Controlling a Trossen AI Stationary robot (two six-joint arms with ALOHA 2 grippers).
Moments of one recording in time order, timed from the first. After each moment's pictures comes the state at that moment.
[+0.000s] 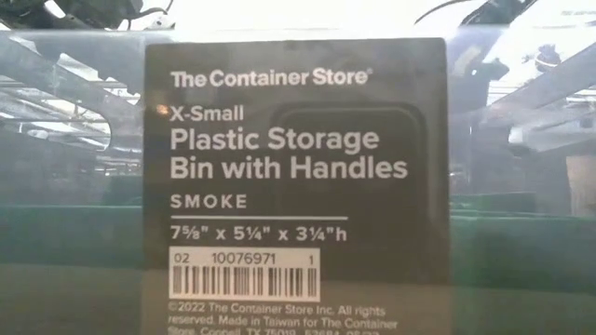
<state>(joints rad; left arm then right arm) 0.25 0.76 0.41 0.00 -0.06 -0.54 -0.21 1.50 0.79 -0.65 0.03 -0.81</state>
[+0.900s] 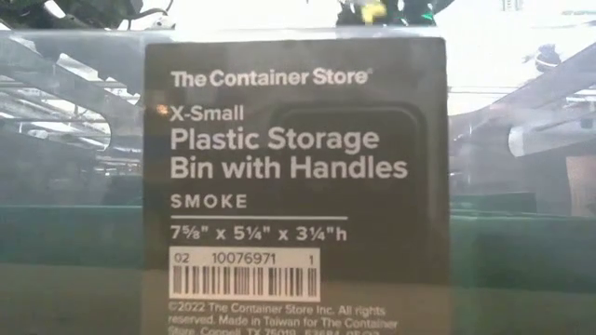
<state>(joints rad) 0.25 0.76 0.41 0.00 -0.07 -0.54 -0.25 1.64 1.28 -0.71 0.16 -0.51</state>
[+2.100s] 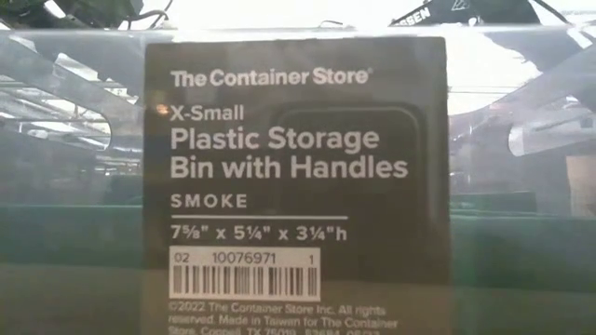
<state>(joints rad) 0.25 0.76 0.41 -0.01 -0.12 -0.52 -0.56 2.19 1.96 -0.39 -0.15 0.13</state>
